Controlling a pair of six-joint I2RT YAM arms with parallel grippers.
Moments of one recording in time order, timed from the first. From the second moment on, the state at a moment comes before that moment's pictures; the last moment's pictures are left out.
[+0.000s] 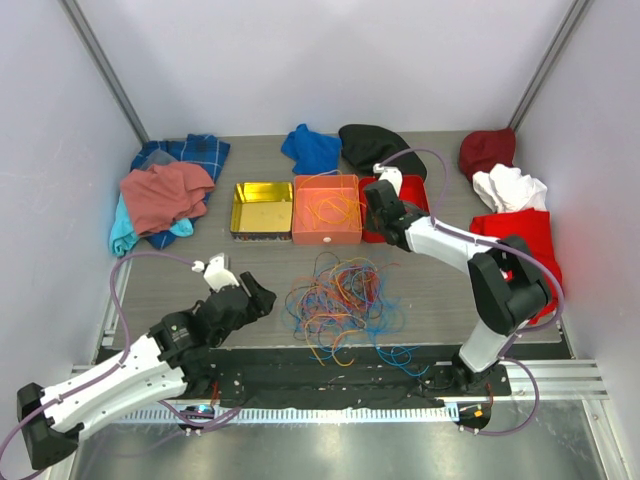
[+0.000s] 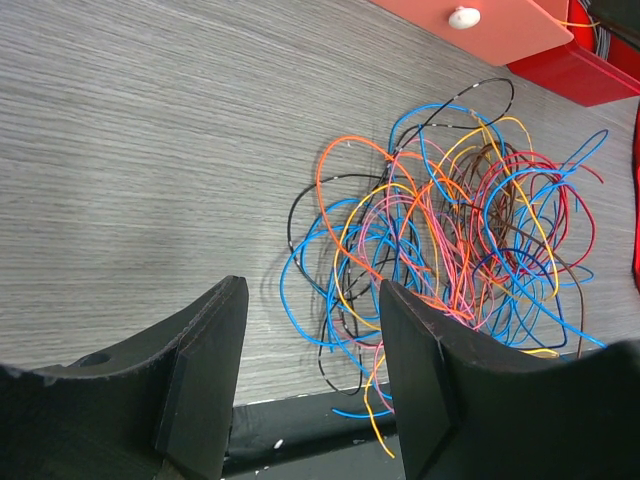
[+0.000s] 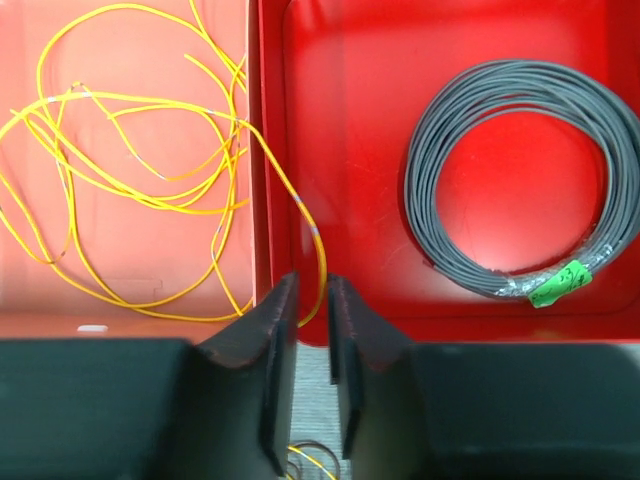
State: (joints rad) left arm -0.95 0.56 0.42 -0.54 -0.50 -1.07; right arm 0.54 1.69 1.07 -0.11 0.36 0.44
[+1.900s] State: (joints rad) left arm -0.95 0.55 0.42 -0.53 -0.48 -1.07; right arm 0.62 1.76 1.39 -0.25 0.36 0.37
